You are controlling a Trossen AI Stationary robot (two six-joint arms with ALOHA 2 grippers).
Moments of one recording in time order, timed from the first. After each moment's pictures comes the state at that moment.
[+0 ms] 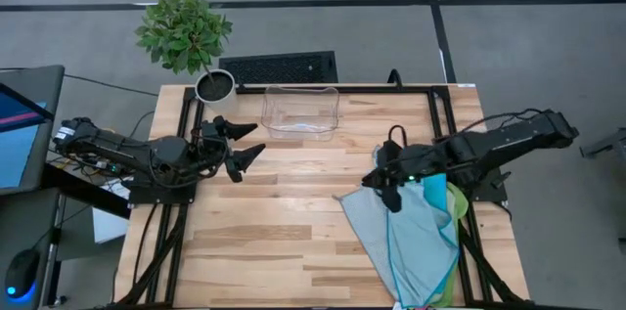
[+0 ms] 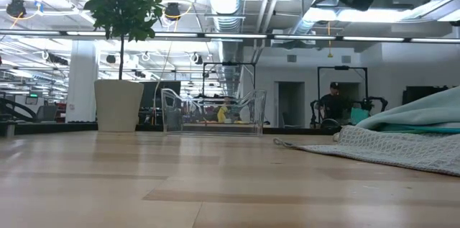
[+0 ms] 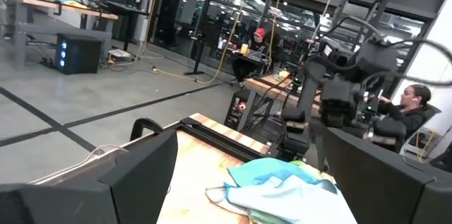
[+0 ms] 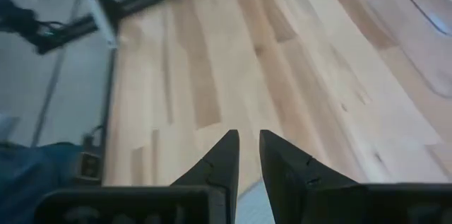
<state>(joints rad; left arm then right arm) -0.25 0.79 0.60 0.30 -0.66 -0.27 0.26 1.10 0.94 -0.52 0.11 0.47</state>
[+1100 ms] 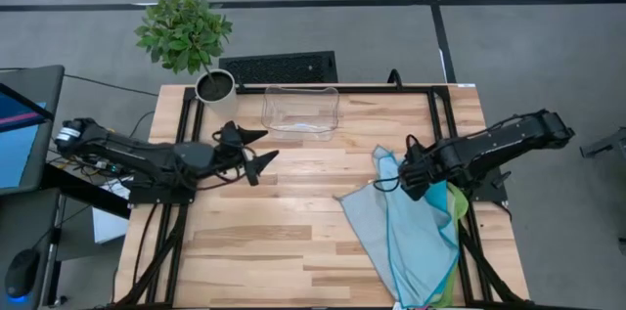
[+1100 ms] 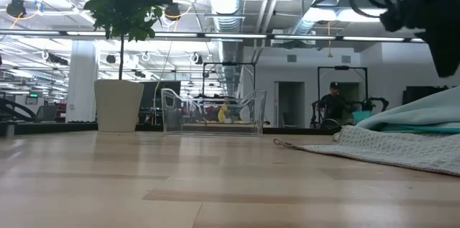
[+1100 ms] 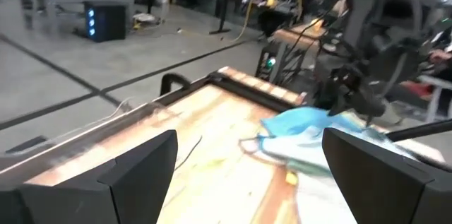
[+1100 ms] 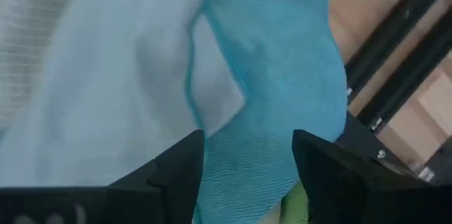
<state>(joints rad) -0.19 0.93 0.60 0.19 -0.65 -0.32 0.27 1.16 0.88 -1.43 0.13 1.10</state>
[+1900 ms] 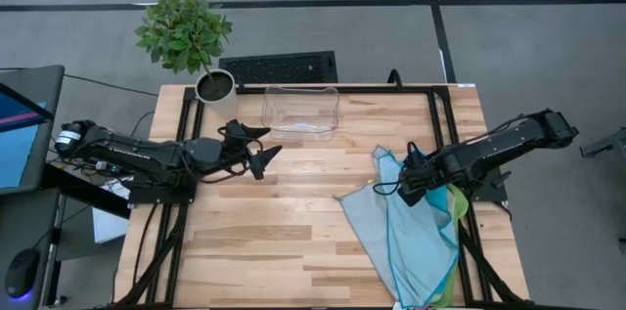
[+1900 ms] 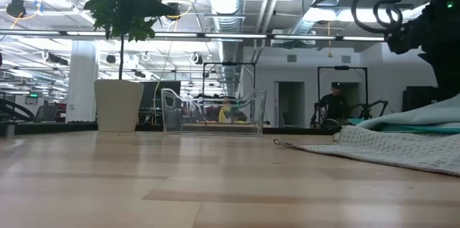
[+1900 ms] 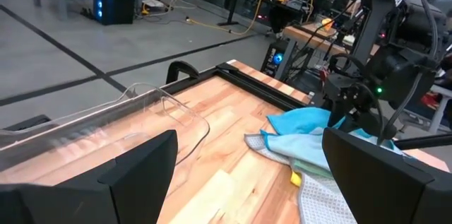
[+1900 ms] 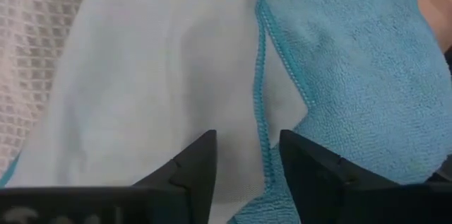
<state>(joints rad) -0.12 0.96 0.60 0.19 -0.61 -0.40 0.28 1.09 0.69 -1.17 0.07 1.15</state>
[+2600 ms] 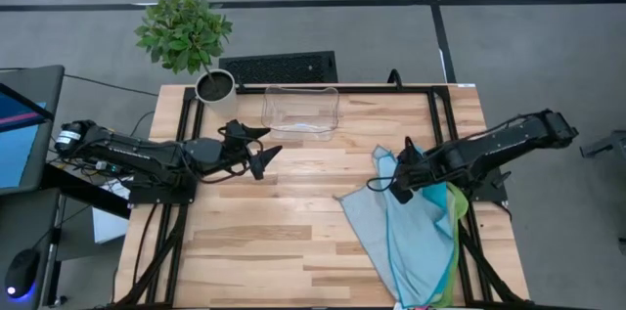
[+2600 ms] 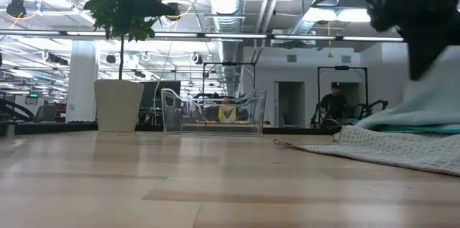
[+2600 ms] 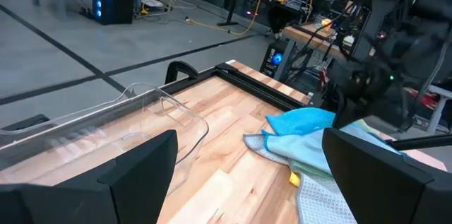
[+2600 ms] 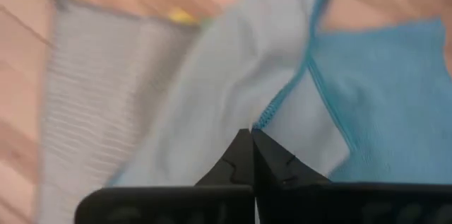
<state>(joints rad) -0.12 0.96 0.60 0.19 -0.60 -0.41 0.26 1.10 0.83 -1.12 0.15 1.10</state>
